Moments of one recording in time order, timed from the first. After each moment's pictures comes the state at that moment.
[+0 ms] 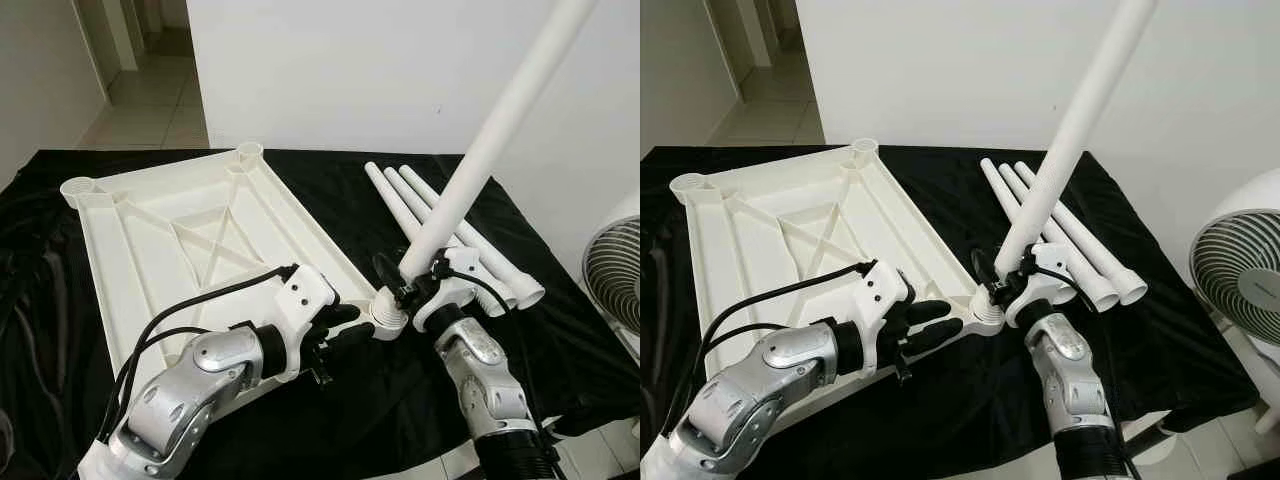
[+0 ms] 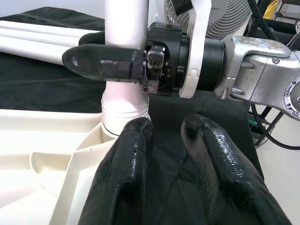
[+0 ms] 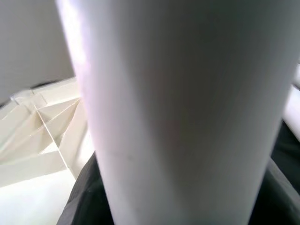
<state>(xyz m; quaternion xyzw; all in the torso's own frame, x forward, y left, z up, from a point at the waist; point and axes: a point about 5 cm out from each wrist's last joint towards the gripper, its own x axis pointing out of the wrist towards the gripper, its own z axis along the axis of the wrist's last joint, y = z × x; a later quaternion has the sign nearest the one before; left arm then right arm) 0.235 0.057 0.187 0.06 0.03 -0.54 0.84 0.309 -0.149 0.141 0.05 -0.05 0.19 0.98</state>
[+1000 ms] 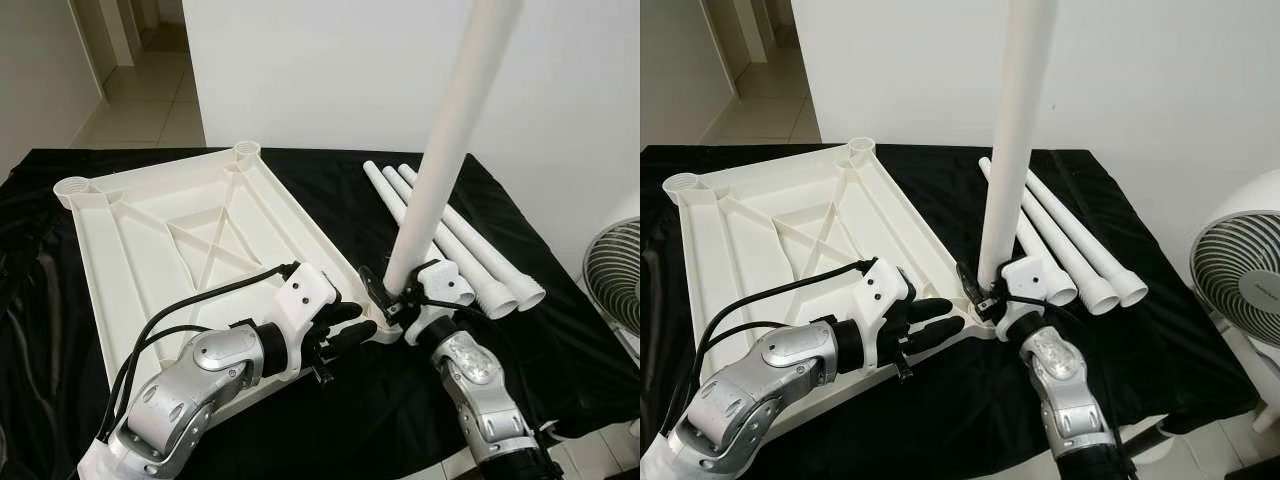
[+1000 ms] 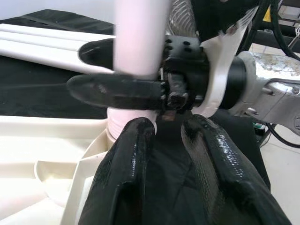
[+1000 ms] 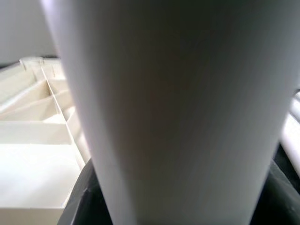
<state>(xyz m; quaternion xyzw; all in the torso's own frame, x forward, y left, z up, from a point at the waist) 0.235 0.056 0.190 0.06 0.03 -0.54 0.84 0.287 -0.137 0.139 -0.06 -0.11 0.25 0.96</state>
